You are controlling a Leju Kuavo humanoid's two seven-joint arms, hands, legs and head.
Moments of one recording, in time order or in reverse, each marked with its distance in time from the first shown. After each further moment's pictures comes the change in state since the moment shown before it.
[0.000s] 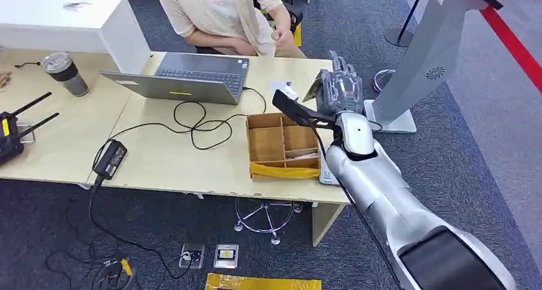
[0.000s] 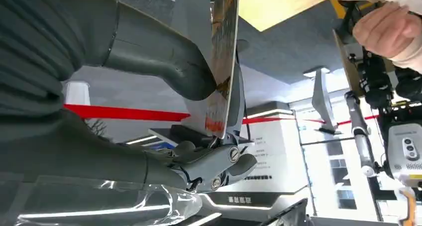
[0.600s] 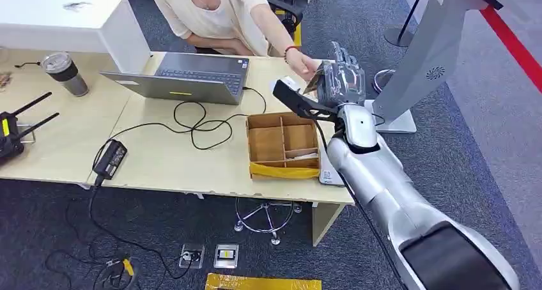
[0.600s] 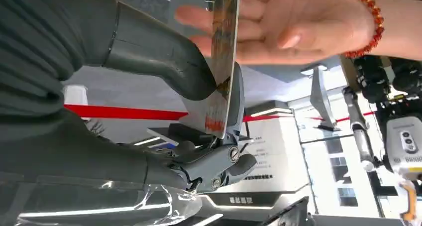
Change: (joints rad) left arm -0.001 -0.006 -0.018 0.000 0.005 0.002 0.000; right arm -0.029 0.004 -0.019 -0.006 -0.012 0.032 0.000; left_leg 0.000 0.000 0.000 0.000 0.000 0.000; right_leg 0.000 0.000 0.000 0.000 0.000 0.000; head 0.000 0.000
